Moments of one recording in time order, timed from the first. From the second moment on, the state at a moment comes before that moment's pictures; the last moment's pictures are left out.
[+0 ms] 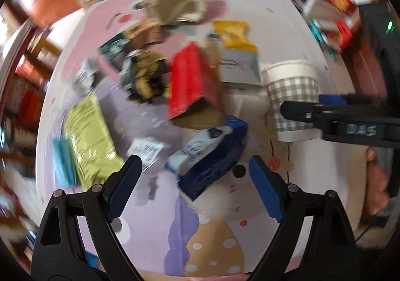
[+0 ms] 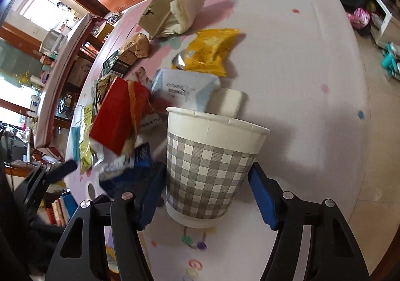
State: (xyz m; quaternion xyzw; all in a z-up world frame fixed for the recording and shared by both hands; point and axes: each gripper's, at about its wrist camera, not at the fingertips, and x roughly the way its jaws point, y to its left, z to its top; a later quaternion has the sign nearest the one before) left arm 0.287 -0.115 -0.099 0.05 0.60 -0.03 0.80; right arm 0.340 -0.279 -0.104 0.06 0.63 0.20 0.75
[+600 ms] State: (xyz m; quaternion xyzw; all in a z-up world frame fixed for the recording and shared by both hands) left arm 0.307 -0.151 -0.156 0.10 0.65 -0.07 0.75; right arm 0.309 -0.323 -0.116 0.09 0.65 0.19 0.73
